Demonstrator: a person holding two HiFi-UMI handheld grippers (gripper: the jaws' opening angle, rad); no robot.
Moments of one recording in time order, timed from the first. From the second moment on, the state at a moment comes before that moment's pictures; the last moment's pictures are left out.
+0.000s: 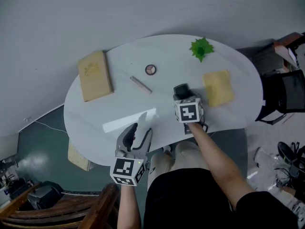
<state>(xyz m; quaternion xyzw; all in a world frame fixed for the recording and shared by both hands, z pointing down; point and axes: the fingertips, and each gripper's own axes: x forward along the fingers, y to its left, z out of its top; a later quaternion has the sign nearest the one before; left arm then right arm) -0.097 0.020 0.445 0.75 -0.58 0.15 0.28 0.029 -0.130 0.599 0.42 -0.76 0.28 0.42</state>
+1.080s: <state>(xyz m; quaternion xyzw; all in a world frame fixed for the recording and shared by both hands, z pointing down) -0.092 0.003 0.435 0.74 -0.60 0.15 0.27 0.008 -0.133 0.562 0.35 -0.80 0.28 0.40</state>
